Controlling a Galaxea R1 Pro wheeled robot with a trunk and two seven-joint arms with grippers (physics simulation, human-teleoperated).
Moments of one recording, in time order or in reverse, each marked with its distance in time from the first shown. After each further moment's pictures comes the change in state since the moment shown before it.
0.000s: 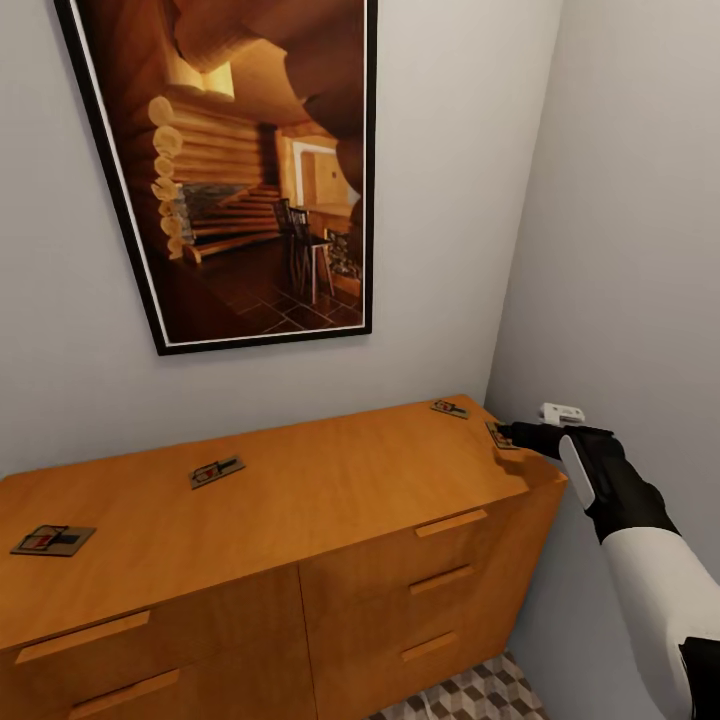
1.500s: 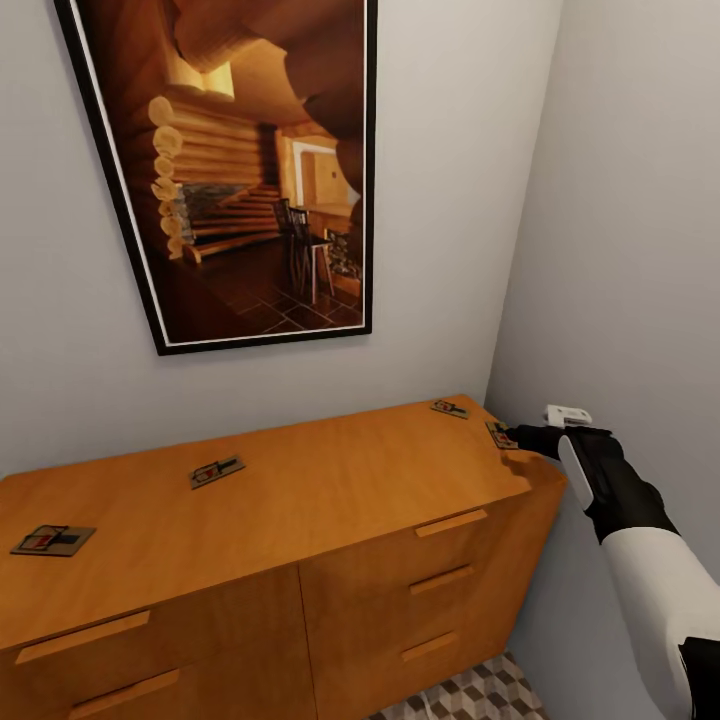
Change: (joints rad) left arm 0.000 0.000 0.000 0.000 0.000 0.000 0.000; right arm 0.000 0.000 0.007 0.000 0.021 0.017 -0.079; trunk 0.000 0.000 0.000
